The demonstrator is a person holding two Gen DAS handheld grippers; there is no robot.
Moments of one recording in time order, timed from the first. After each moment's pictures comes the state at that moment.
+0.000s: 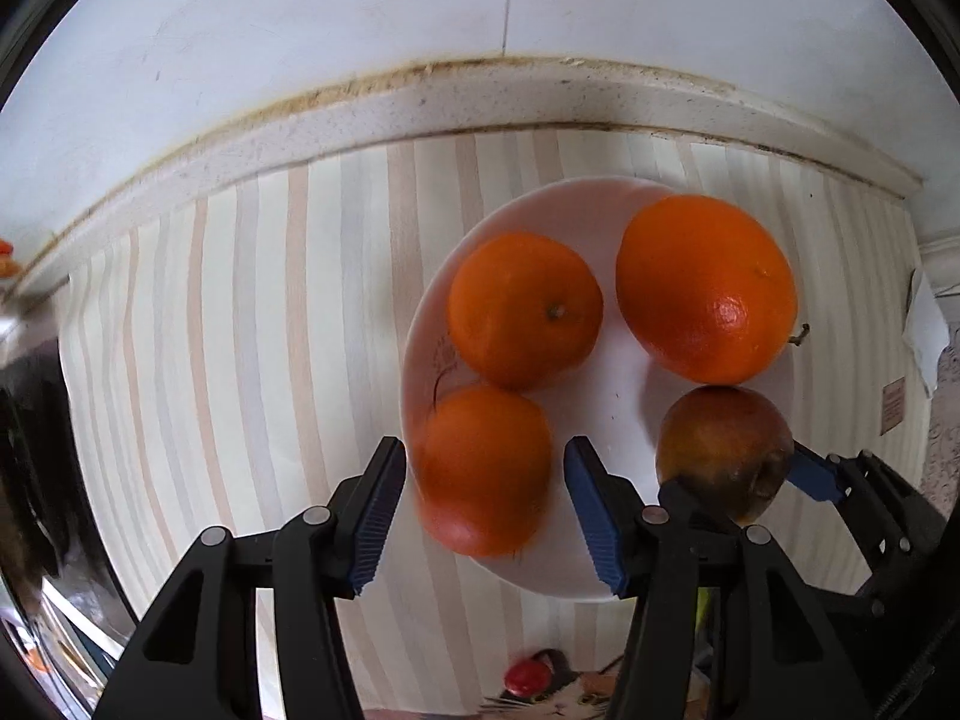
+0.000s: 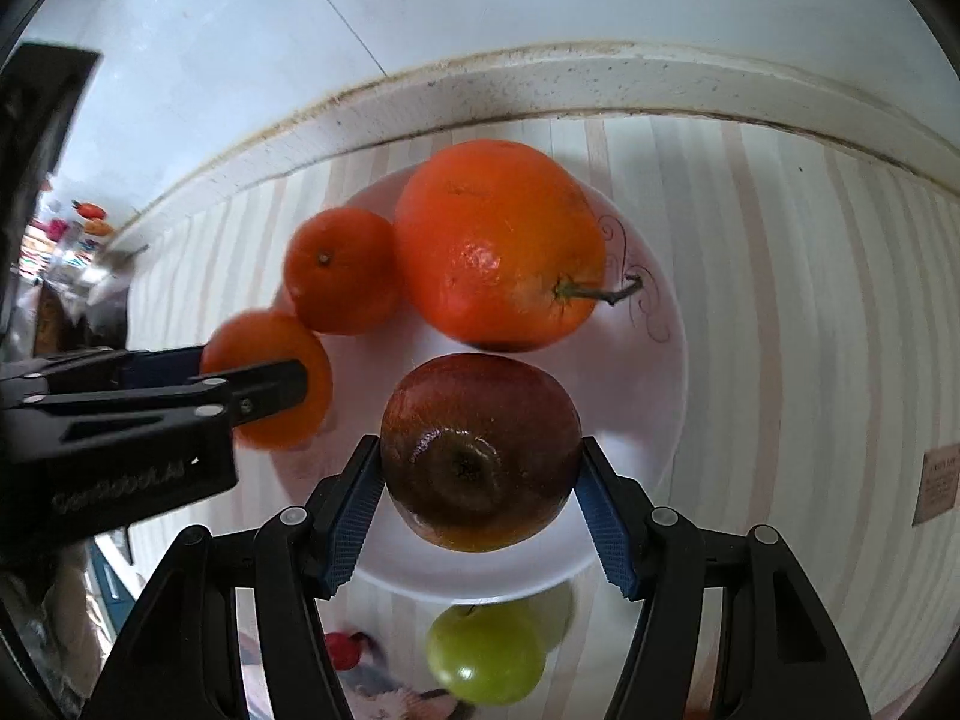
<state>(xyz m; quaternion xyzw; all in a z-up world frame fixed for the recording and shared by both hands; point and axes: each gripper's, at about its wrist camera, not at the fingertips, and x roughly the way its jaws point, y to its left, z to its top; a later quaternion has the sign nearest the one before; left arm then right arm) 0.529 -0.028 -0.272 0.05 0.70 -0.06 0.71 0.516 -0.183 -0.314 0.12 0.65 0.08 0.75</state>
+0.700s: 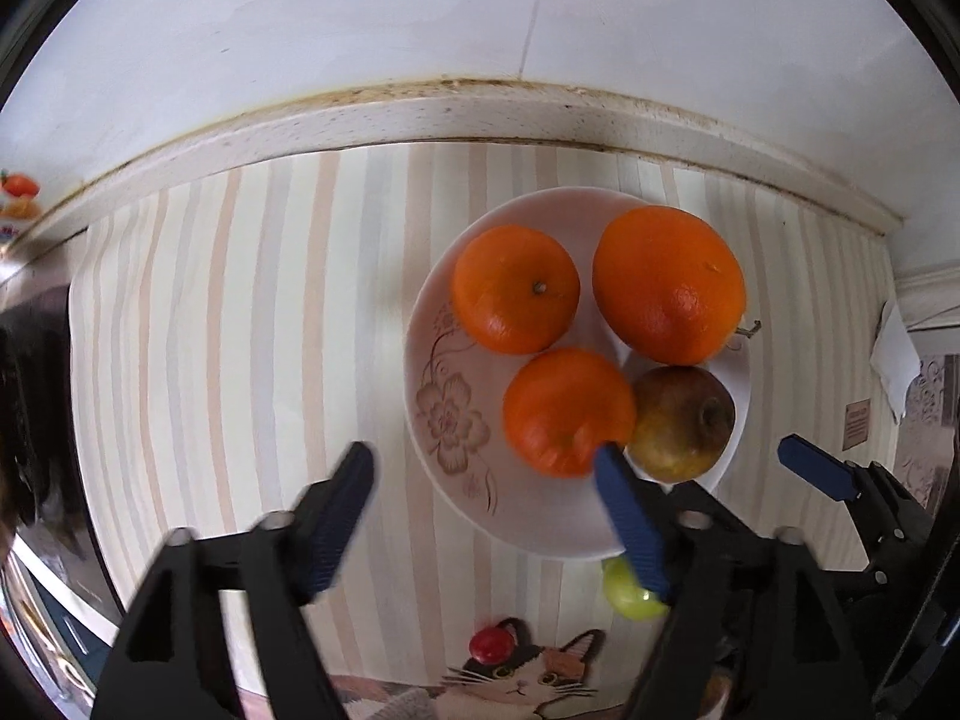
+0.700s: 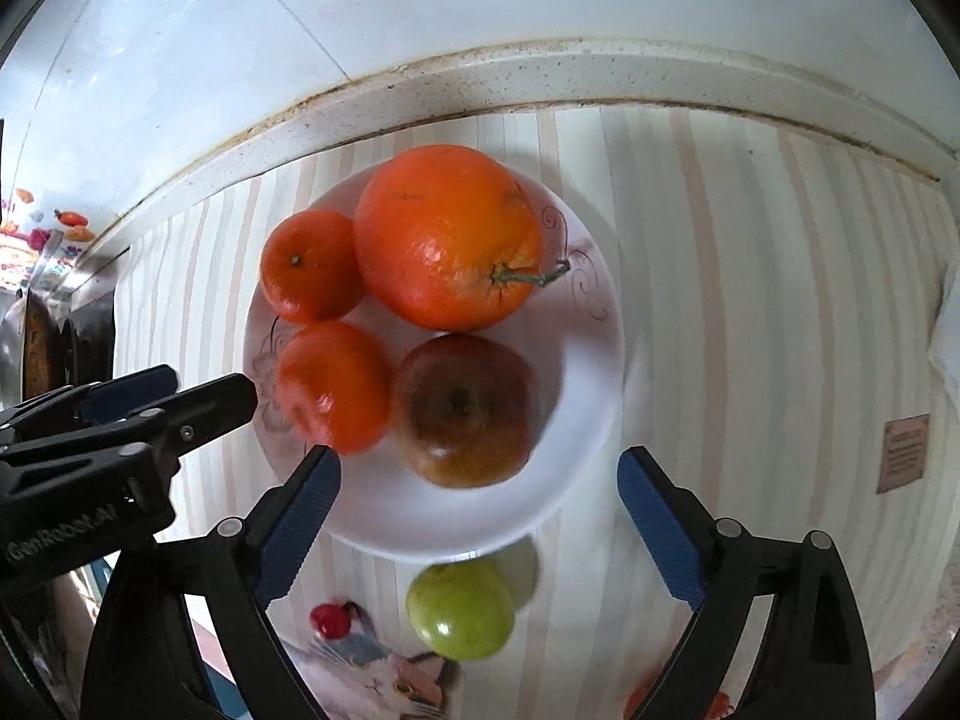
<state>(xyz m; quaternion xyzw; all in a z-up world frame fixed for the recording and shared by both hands) 0.505 -0.015 -0.230 0.00 0.69 -0.04 0.72 0.496 -0.203 -0.290 0.11 0.66 0.06 0.74</state>
